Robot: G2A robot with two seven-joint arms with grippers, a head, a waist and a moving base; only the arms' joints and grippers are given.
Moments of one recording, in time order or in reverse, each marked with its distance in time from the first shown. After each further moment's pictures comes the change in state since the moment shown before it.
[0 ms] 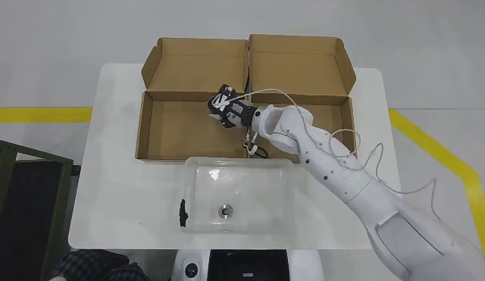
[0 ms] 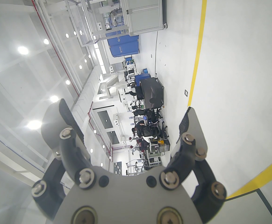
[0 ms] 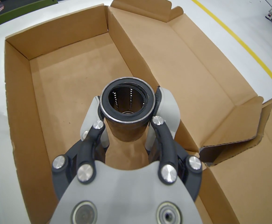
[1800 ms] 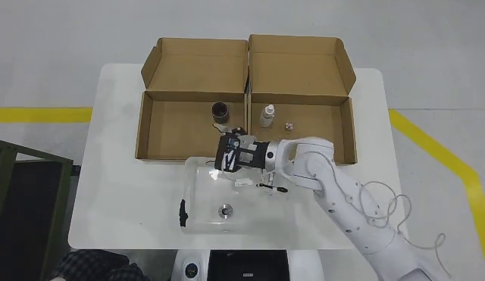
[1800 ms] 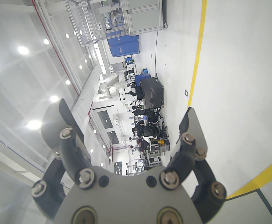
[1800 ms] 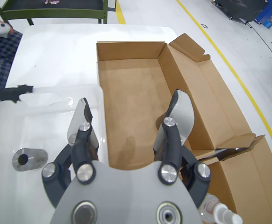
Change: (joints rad) left arm 0.000 0.000 0.000 0.000 0.000 0.000 0.000; right arm -0.430 0.105 0.307 -0.617 -0.271 -0.372 0.116
